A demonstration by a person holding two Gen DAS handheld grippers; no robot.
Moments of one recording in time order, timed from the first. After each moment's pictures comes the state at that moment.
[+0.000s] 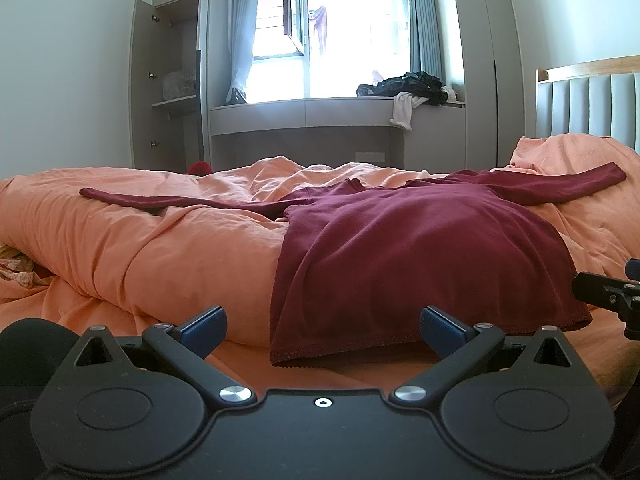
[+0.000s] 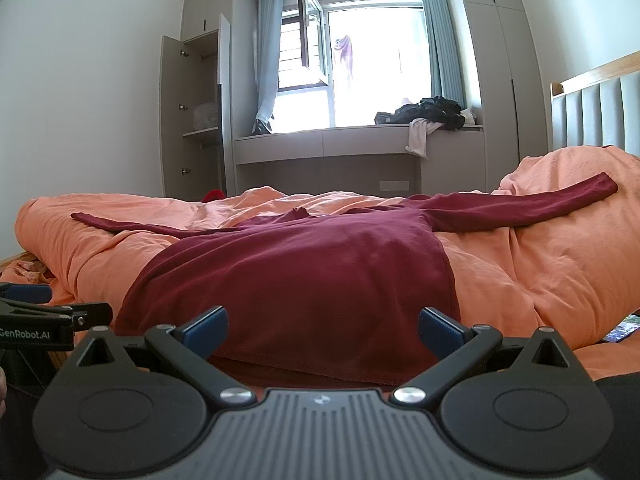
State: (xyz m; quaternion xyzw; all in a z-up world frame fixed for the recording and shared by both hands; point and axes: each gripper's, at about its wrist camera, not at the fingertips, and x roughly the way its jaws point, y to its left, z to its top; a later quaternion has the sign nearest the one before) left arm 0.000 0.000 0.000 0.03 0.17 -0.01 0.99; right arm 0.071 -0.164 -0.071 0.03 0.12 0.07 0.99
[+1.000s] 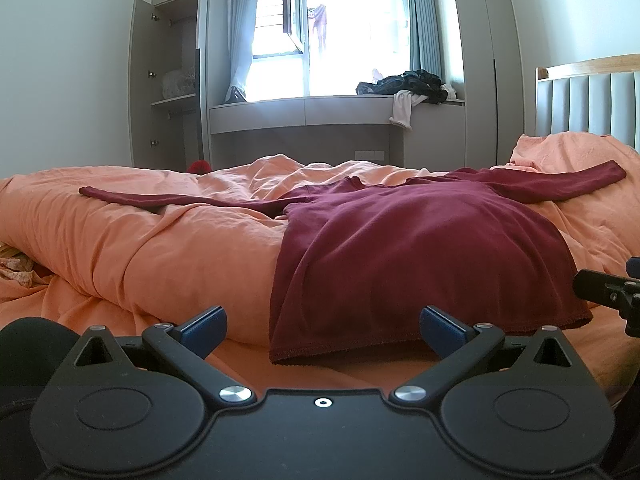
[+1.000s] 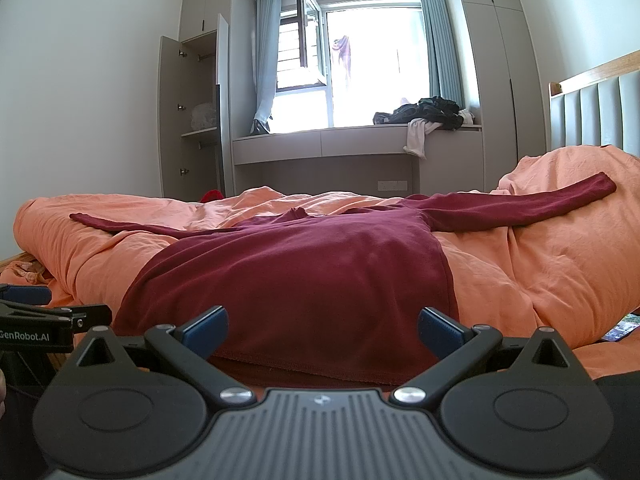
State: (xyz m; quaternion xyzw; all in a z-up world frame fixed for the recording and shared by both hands) left arm -0.001 0.004 0.005 0.03 0.17 0.00 0.99; right arm 0.071 -0.164 -0.072 0.03 0.11 0.07 0.99
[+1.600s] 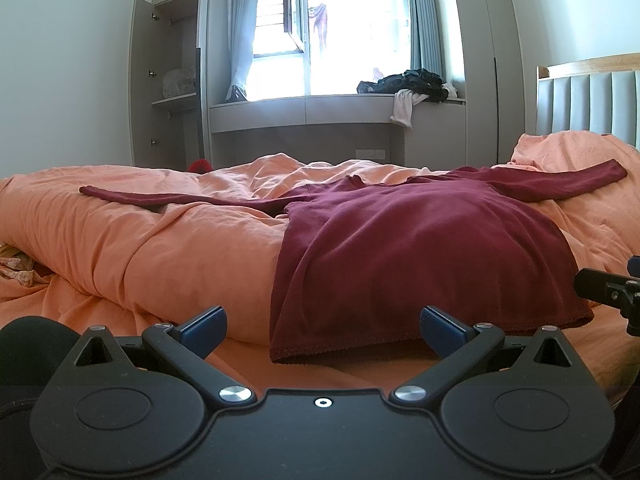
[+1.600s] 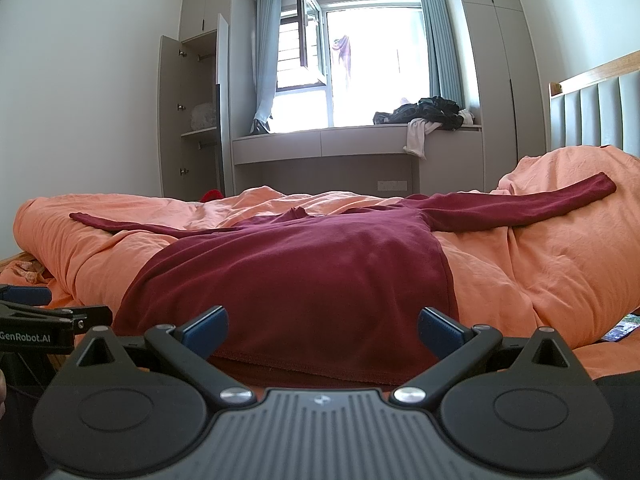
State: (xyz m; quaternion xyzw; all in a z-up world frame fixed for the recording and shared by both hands) left arm 0.000 0.003 0.004 0.03 0.17 -0.01 0.99; right arm 0.071 -0.164 -0.071 0.03 0.11 0.07 0.99
